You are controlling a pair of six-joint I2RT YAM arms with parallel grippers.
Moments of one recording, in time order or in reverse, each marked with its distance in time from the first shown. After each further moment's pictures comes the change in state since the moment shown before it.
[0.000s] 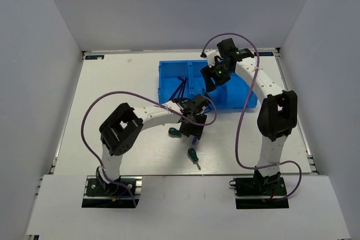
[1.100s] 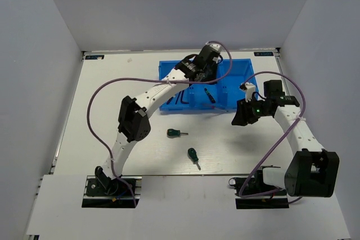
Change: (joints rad) left arm 0.109 0.312 0.925 -0.133 -0.166 0.123; right arm -0.348 -0.706 -0.885 0.128 -0.371 -0.043
